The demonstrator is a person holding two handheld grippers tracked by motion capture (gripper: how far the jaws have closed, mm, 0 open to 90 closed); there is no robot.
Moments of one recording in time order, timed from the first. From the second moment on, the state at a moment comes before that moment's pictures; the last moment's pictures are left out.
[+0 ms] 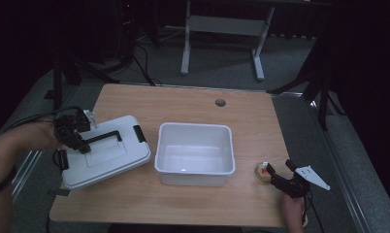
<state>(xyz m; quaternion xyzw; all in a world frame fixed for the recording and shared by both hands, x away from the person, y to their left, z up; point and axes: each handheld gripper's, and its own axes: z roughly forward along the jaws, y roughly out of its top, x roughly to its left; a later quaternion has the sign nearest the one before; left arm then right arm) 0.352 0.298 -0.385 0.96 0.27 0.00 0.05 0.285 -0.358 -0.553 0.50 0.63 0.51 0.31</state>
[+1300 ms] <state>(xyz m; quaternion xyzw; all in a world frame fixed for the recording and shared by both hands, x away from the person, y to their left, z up) 0.387 0.293 -0.491 0.94 0.32 -0.04 0.07 0.285 -0.358 -0.553 0.50 0.63 0.51 0.31</state>
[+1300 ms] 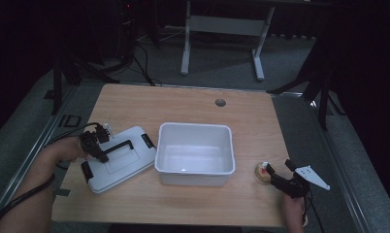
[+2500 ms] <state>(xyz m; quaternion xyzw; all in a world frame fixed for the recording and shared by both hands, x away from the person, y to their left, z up) 0.382 0.295 -0.478 0.94 0.32 -0.03 0.09 0.294 -0.398 -0.545 0.39 0.82 0.39 0.16</state>
